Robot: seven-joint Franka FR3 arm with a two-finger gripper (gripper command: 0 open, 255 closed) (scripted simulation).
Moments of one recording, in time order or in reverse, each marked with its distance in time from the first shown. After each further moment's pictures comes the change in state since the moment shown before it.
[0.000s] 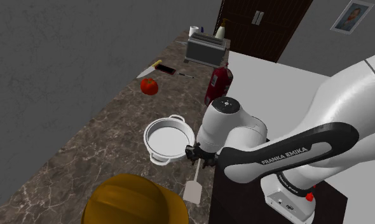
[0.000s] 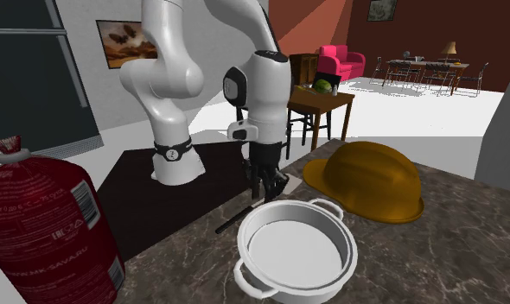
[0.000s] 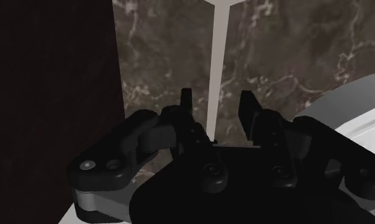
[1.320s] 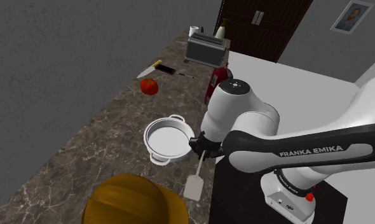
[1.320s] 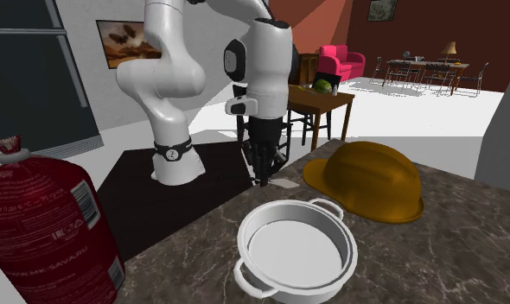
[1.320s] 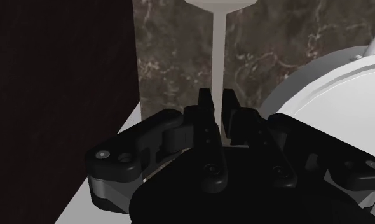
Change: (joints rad) arm 0.231 -0.210 -0.259 0.026 0.076 -0.250 -0.071
